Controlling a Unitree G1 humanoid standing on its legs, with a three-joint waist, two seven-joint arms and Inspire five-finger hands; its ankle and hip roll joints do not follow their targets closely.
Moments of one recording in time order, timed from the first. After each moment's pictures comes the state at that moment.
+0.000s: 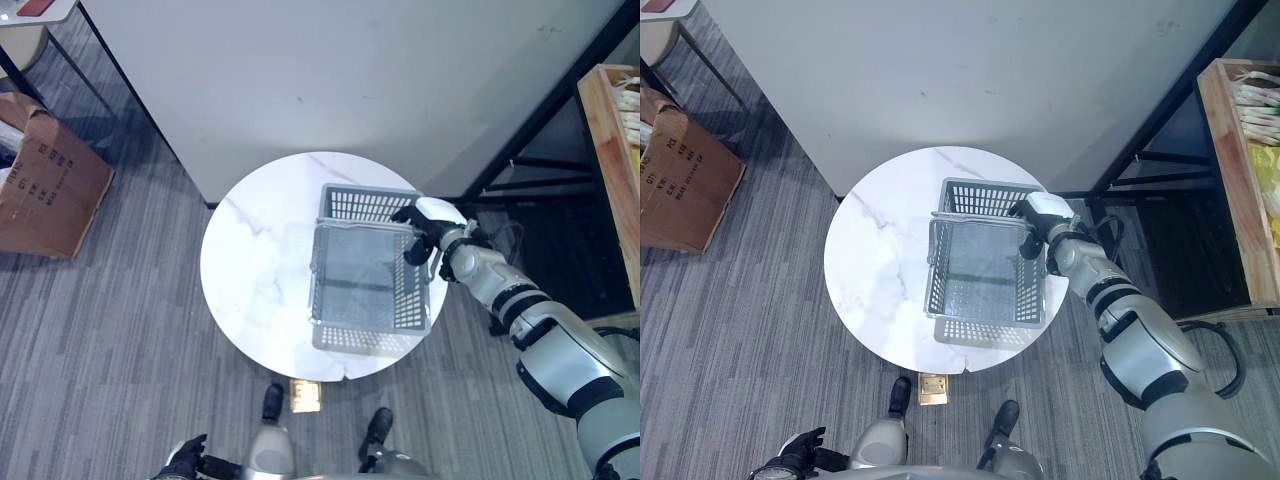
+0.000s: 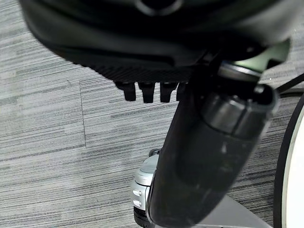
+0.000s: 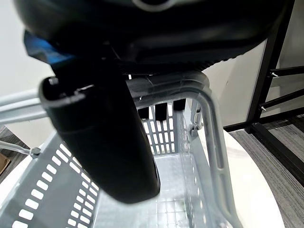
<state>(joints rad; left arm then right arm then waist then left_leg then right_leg) -0.03 0.31 -0.16 1.34 -0.12 -0.10 0.05 -0.92 -0.54 0.76 1.06 -0.26 -0.08 -0.08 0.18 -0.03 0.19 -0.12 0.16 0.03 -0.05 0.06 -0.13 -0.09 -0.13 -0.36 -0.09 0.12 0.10</state>
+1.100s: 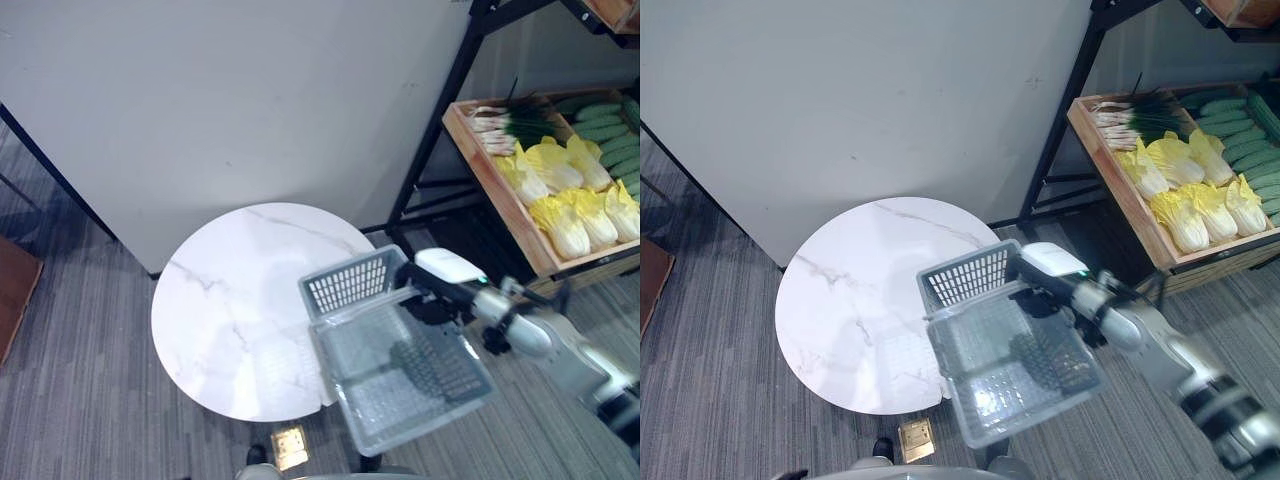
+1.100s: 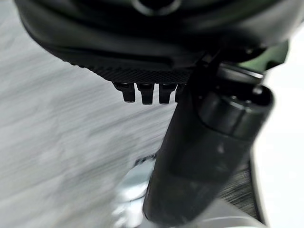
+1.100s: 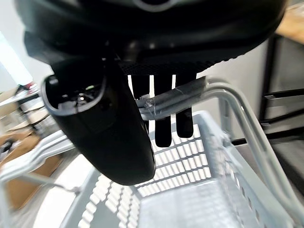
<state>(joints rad) 0.11 0.28 -0.11 1.15 0.11 -0.09 0.19 0.07 -1.01 0.25 0.01 -0.34 -0.23 0.03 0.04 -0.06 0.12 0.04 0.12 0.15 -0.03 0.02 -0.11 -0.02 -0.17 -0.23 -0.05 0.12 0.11</state>
